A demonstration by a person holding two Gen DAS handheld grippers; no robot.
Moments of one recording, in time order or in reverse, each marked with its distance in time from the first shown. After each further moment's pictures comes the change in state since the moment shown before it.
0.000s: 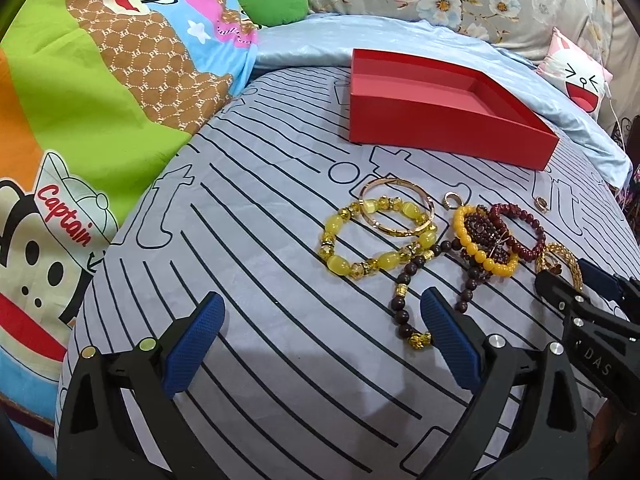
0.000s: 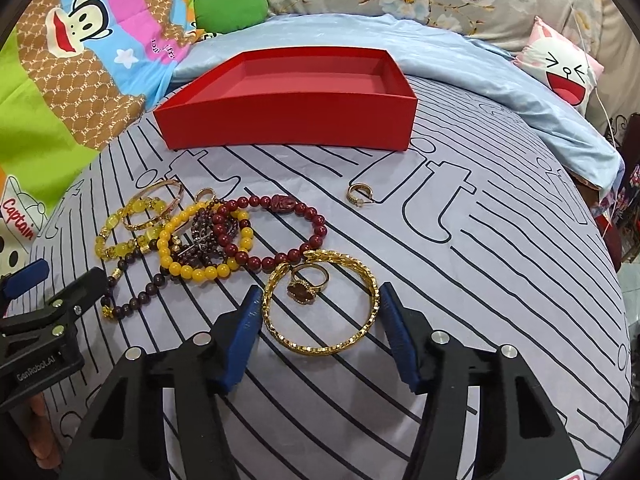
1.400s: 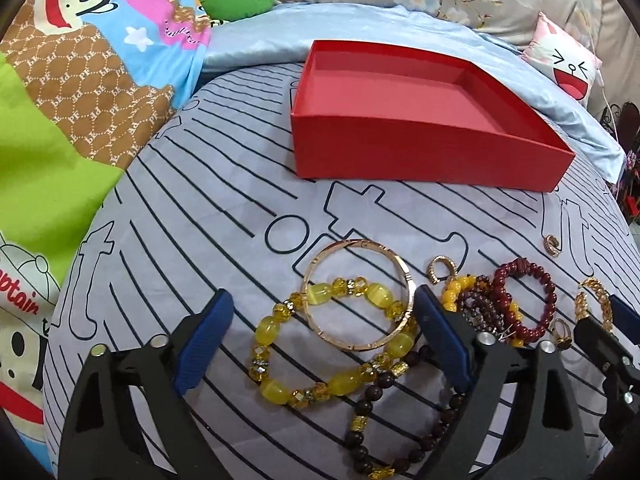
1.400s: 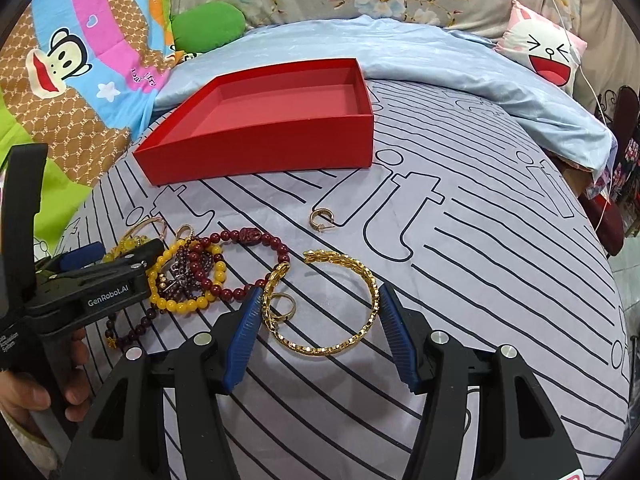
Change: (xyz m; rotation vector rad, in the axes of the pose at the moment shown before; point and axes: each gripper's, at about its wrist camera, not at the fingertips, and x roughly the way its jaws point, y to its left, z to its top) left arm 0.056 -0.028 0.052 0.061 0.033 -0.079; right arm -0.009 -0.029 0.014 0.096 -0.007 0.013
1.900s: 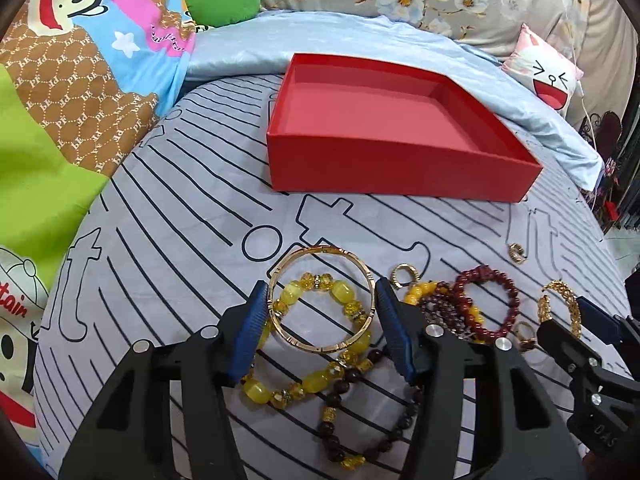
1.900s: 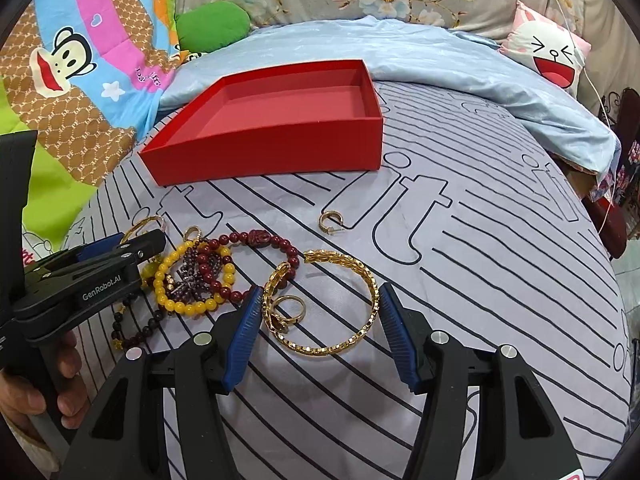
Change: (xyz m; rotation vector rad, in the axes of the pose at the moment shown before) left arm -0.018 -0.003 0.003 -0.010 -0.027 -0.089; right arm -0.006 0.006 0.003 -0.013 -0.016 0.013
